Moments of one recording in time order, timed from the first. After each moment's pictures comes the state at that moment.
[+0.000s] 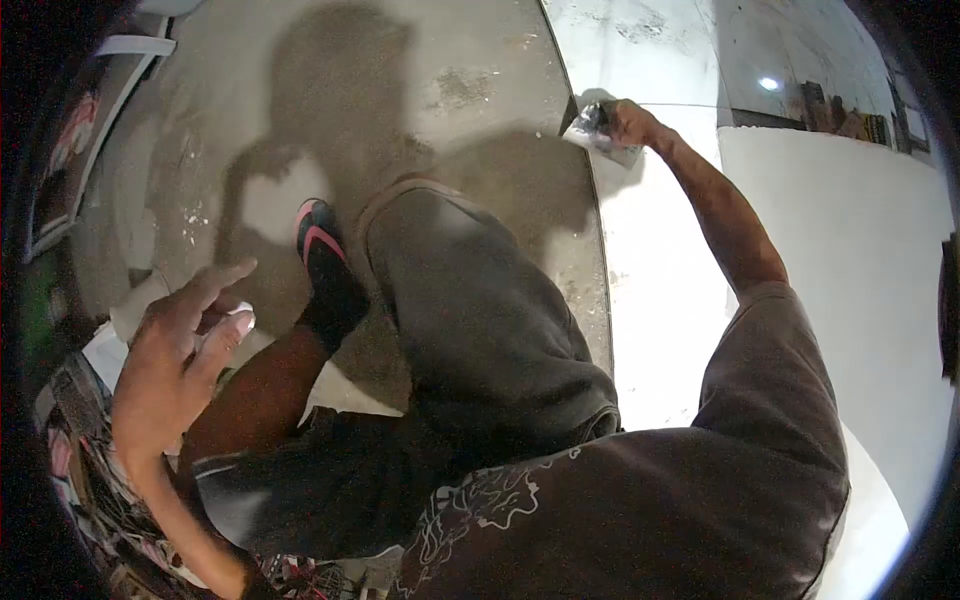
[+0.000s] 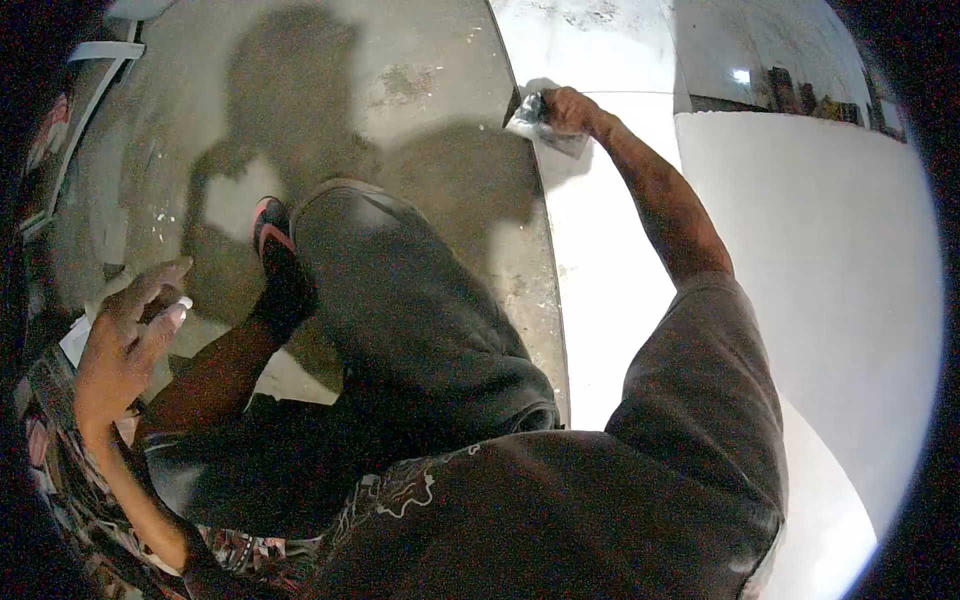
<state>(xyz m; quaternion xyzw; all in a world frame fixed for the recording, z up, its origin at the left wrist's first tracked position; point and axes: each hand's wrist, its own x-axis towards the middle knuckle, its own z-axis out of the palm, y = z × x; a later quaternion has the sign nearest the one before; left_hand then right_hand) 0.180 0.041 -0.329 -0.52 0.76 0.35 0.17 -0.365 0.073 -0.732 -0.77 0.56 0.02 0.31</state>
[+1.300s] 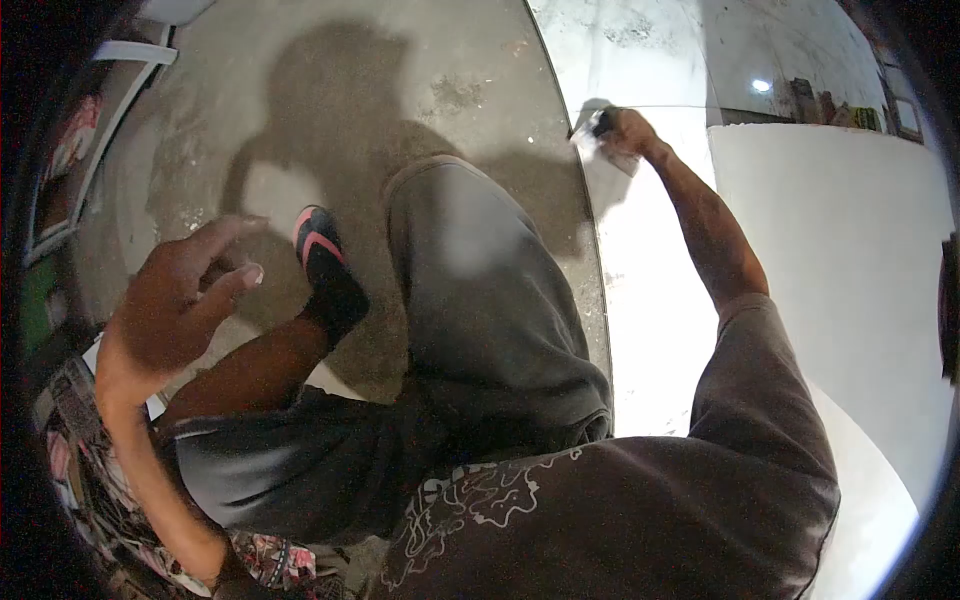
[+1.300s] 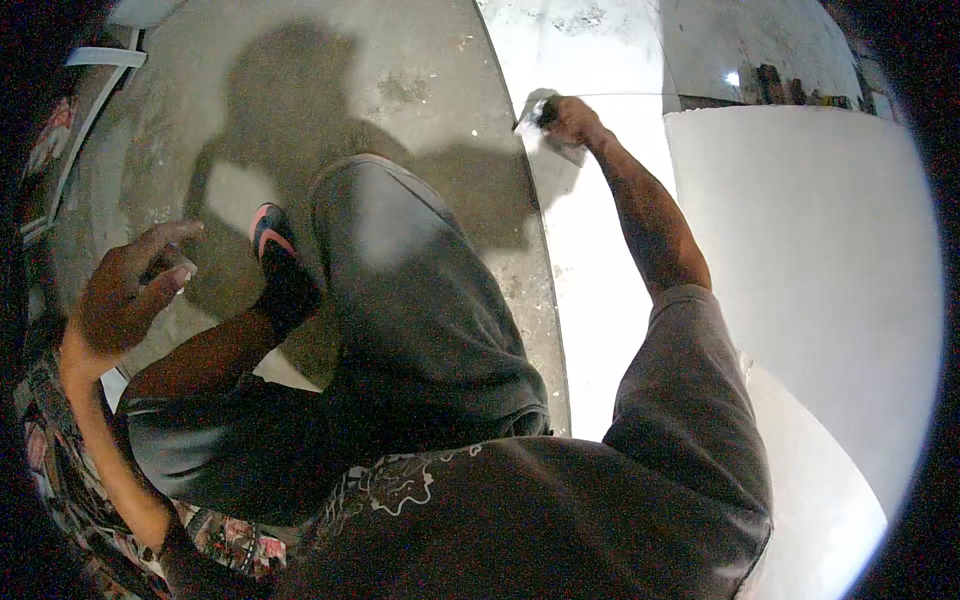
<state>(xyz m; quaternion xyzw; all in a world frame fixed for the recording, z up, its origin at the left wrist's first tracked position) 0.162 0.017 -0.340 -0.43 0.82 0.34 0.17 -0.358 0.096 -0.705 -0.65 0.70 0.05 0.28</state>
